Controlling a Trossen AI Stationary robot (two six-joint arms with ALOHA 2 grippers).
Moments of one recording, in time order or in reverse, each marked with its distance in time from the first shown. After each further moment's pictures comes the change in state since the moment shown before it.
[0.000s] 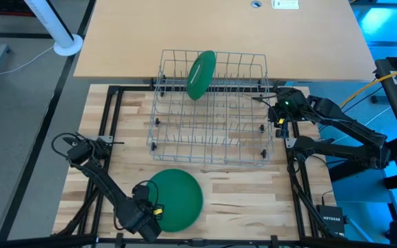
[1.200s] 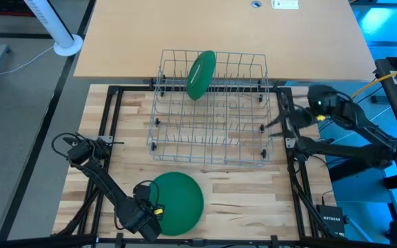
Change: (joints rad) left arm 0.000 0.000 0.000 0.002 -0.001 0.023; right arm 0.180 -0.139 0.134 0.243 -0.680 0.160
